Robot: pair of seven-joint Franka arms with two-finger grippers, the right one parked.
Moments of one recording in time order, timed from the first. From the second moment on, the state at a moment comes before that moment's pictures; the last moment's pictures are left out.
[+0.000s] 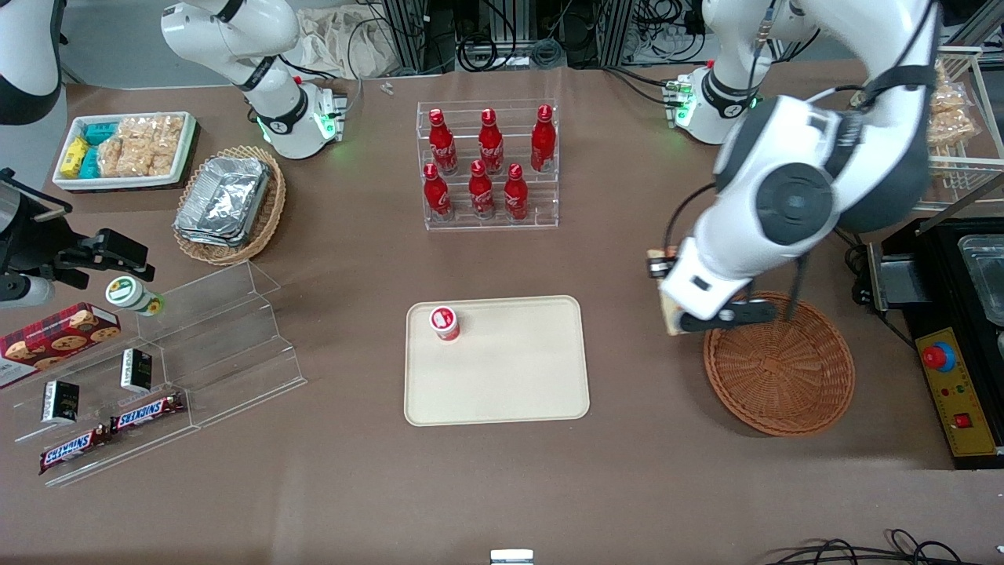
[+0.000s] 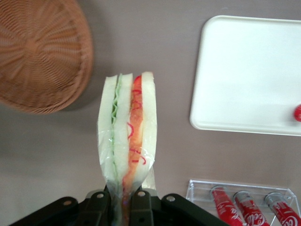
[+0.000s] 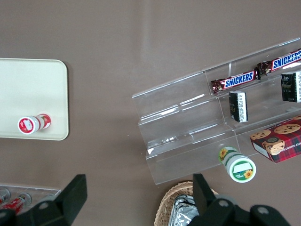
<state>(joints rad) -0.25 0.35 -0.23 -1.43 0.00 1.62 -0.55</state>
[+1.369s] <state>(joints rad) -0.42 0.76 -0.23 -1.42 0.01 2.09 -0.63</state>
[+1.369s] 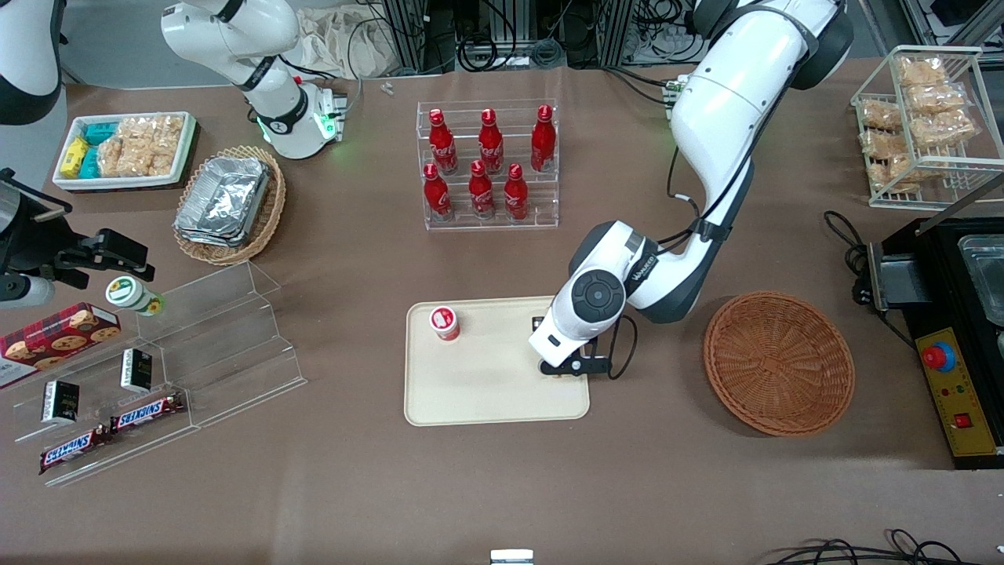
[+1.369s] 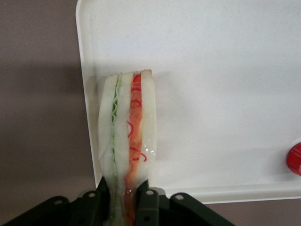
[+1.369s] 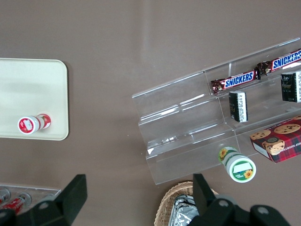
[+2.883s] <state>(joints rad) 0.04 0.40 -0.20 -1.26 0.02 1.47 0.00</state>
